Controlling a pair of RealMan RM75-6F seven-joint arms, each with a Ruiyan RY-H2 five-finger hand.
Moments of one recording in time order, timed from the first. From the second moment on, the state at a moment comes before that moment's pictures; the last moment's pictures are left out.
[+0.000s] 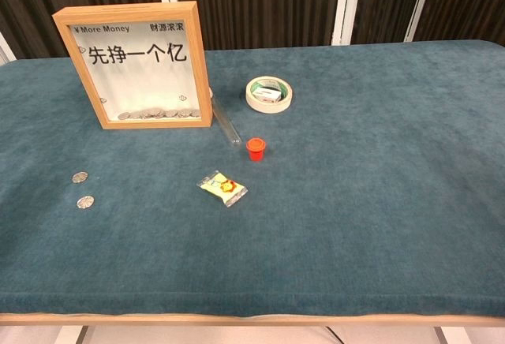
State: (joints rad) left arm -0.12 -1.10 0.07 -1.63 1.60 1.52 0.06; right arm 0.07 -1.12 0.01 -1.64 -1.54 1.45 -0.14
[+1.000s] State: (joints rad) left arm -0.36 -1.64 -0.15 -1.19 1.45 1.26 0.12; right arm 0.09 -1.10 0.02 -1.63 -1.51 1.42 -0.08
